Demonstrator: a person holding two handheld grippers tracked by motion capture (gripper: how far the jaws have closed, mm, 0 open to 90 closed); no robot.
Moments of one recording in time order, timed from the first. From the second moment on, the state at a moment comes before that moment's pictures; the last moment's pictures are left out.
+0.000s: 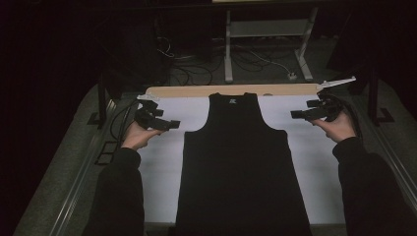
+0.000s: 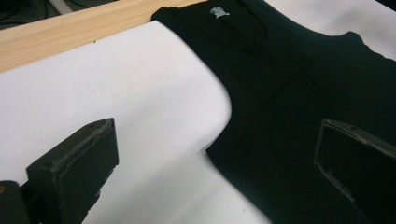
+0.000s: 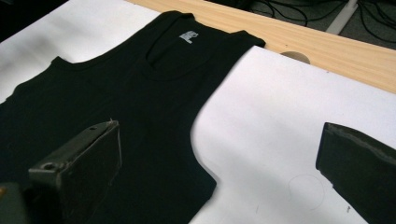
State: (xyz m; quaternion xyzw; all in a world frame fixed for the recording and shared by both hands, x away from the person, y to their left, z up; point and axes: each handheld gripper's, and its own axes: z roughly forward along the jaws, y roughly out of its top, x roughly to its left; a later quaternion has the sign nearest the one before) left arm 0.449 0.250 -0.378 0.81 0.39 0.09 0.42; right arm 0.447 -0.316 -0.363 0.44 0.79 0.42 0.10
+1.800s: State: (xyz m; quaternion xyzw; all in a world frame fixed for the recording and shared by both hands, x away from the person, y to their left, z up) left arm 0.464 0.215 -0.435 0.84 0.39 0.01 0.38; right arm 0.455 -0.300 -0.430 0.45 0.81 0.38 0.03
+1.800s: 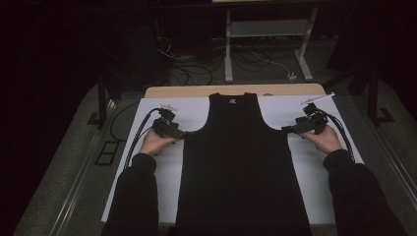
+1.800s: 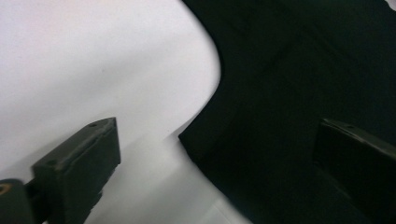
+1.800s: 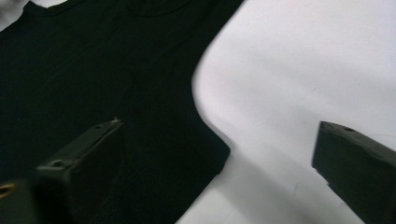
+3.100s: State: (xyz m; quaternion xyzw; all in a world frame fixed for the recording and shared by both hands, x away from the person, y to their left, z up) left arm 0.455 0.209 -0.448 0.82 0.41 0.06 0.38; right arm 0.447 -0.277 -0.445 0.46 0.82 0.34 0.03
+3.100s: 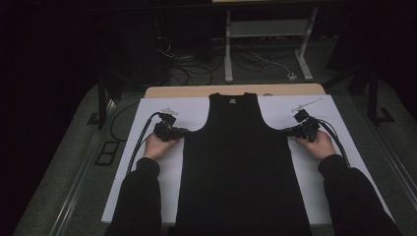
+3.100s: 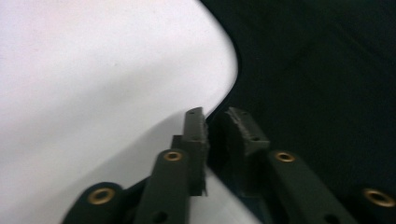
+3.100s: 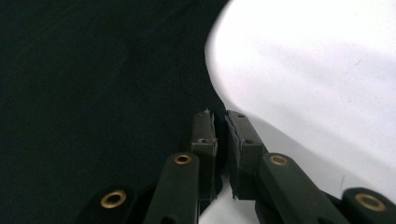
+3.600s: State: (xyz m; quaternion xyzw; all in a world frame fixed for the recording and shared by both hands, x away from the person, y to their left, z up) left arm 0.448 0.212 -0.445 0.81 0.43 0.04 0.40; right arm 0.444 -0.287 -0.448 0.49 0.79 0.37 0.01
